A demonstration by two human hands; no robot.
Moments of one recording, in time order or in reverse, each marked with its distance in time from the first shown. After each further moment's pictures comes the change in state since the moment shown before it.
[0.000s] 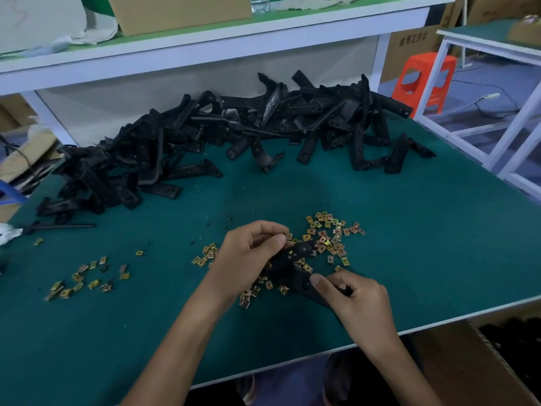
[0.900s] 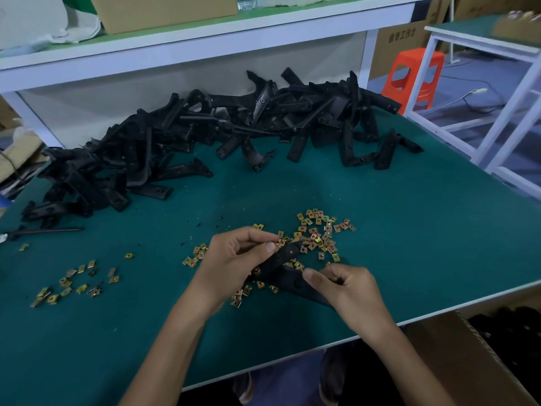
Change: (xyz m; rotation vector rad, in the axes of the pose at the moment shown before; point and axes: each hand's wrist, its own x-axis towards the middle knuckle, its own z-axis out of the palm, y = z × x) left_hand -0.006 -0.003 -0.001 -0.098 -0.028 0.008; right_hand 0.014 0.007 -0.006 0.091 -0.193 0.150
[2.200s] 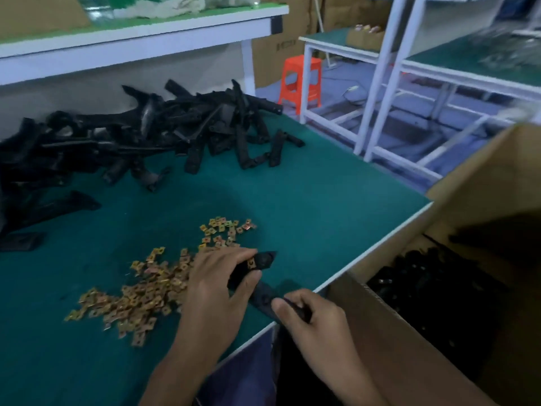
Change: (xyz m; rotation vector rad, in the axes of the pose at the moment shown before) left_hand -0.013 -0.009 0.111 0.677 0.011 0.461; right_hand -0.094 0.019 -0.045 -0.113 0.342 0.106
